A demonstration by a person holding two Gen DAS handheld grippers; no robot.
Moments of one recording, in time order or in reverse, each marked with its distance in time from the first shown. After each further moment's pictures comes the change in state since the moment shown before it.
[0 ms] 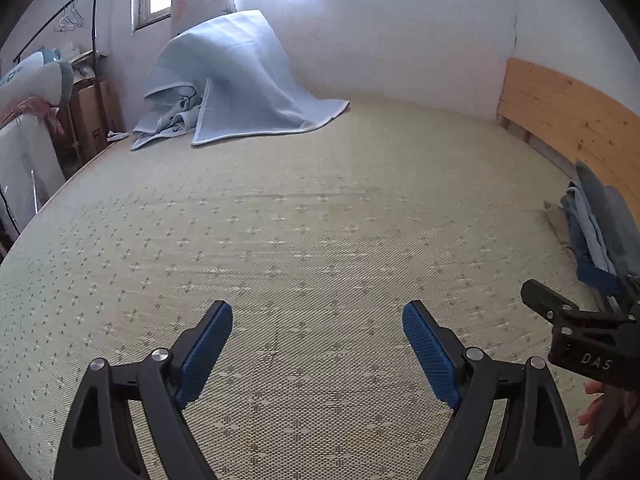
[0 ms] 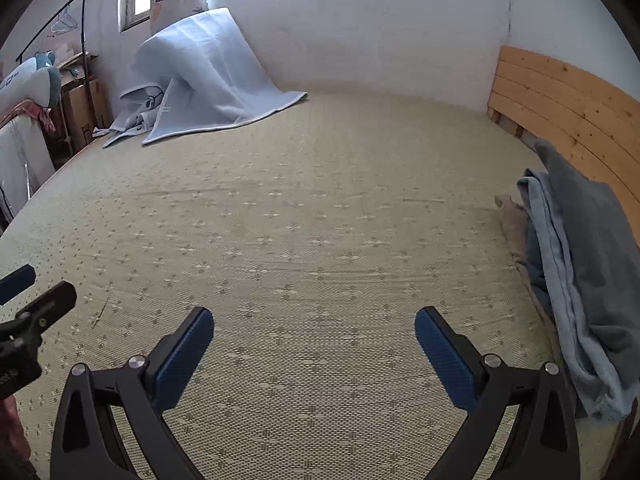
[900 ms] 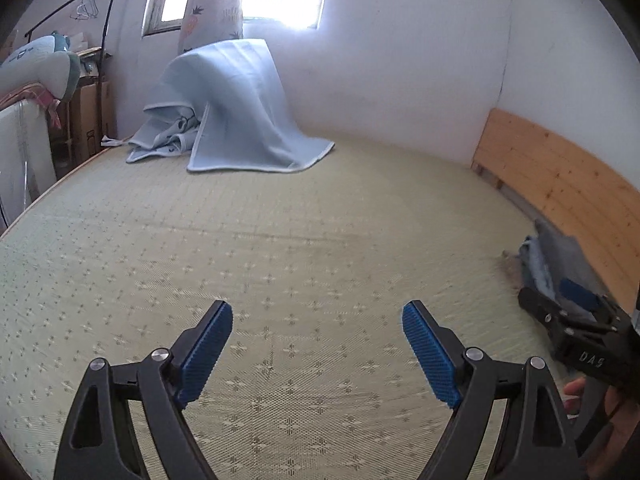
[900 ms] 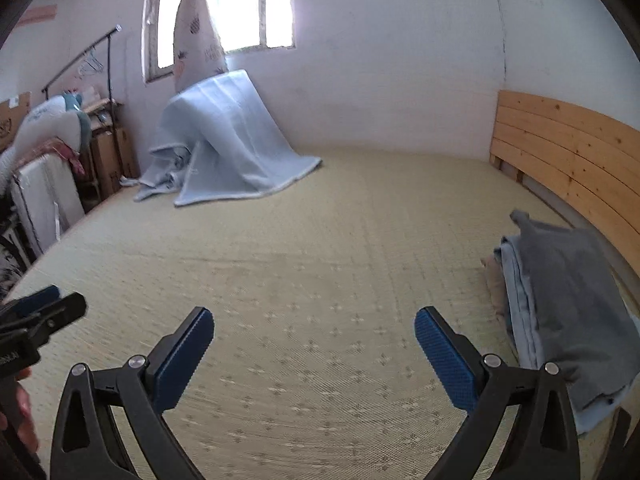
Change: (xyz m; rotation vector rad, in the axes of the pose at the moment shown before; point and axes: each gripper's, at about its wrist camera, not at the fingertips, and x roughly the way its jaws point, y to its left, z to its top) left arm -0.056 0.026 0.018 -0.081 -0.096 -0.123; right arm -0.082 -0.001 0.021 0.019 -0.163 0.045
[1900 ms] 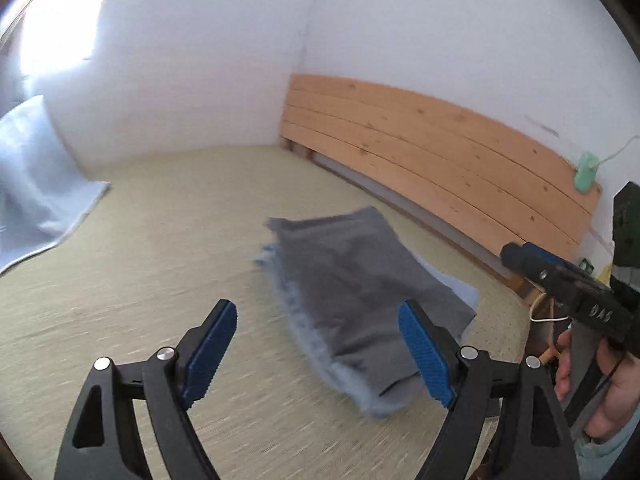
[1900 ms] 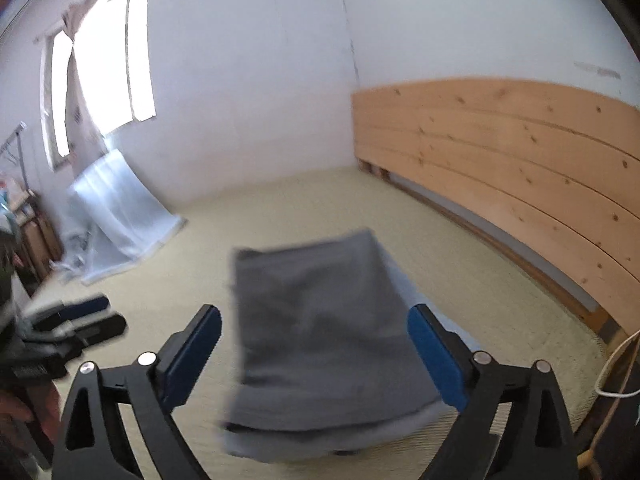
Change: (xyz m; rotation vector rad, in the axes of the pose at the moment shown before) left arm -0.014 -0.333 0.046 0.314 0.039 -0.479; right arm -0.187 -0.319 0.020 0.264 -0.146 -0.177
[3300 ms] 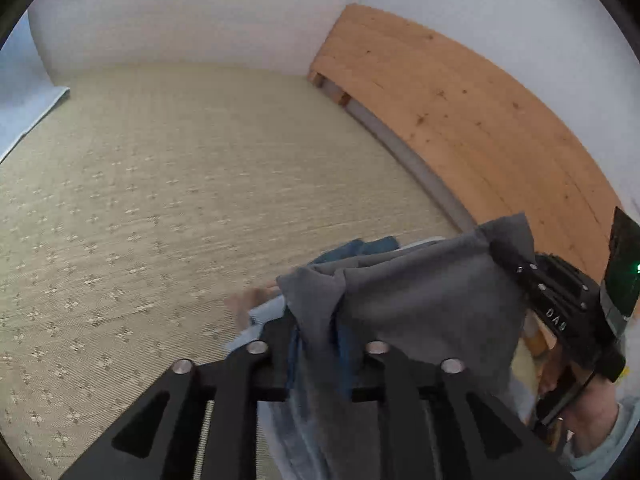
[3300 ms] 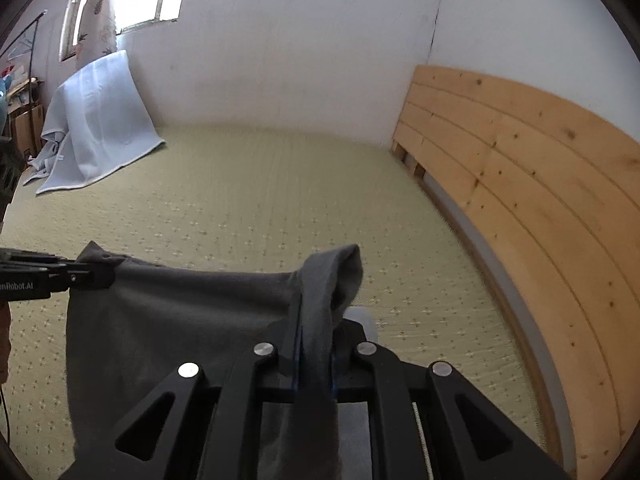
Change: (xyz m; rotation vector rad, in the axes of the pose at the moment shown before) left arm 0.289 0.058 0.079 -0.259 0.229 -0.067; right arm 0.274 -0.071 0.065 -0.354 0.210 -0.036
